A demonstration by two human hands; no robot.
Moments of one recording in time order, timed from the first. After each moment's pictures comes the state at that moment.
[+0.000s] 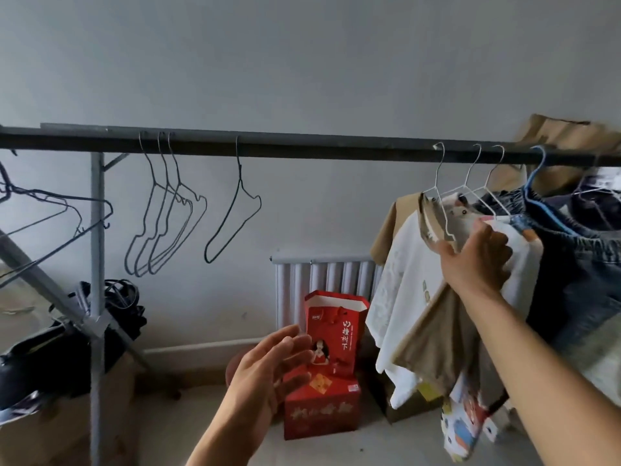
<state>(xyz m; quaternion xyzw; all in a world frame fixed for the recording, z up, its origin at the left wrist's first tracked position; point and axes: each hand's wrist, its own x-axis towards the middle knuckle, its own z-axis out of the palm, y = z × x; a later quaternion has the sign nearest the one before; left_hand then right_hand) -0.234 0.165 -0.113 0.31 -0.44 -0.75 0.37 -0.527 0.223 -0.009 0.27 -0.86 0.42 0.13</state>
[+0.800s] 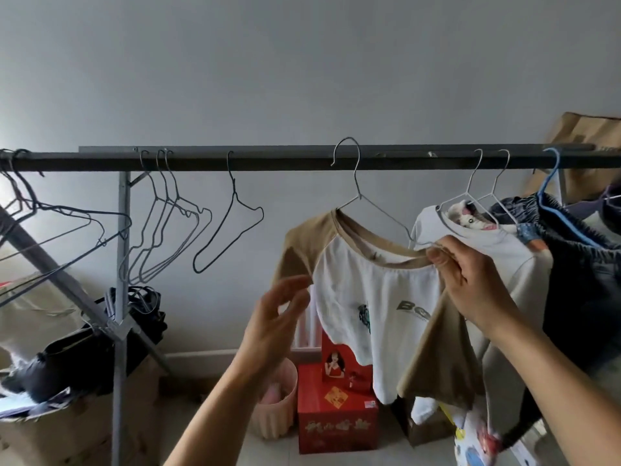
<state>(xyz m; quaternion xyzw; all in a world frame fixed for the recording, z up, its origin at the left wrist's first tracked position) -0.295 0.160 -0.052 0.31 -0.70 -0.43 0.47 -0.563 0.246 -0.018 0.62 -0.60 0.48 0.16</state>
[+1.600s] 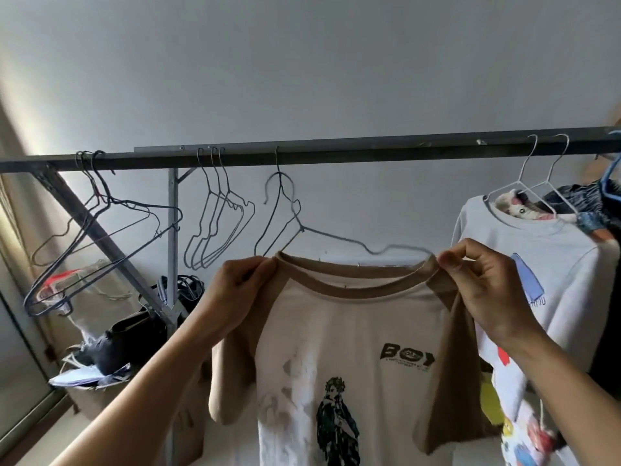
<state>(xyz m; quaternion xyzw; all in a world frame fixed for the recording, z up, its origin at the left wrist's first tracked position) -0.184 0.122 -0.021 0.35 -0.77 -0.27 0.46 -0.485 0.250 -0.024 0.58 -0.50 0.64 -0.06</state>
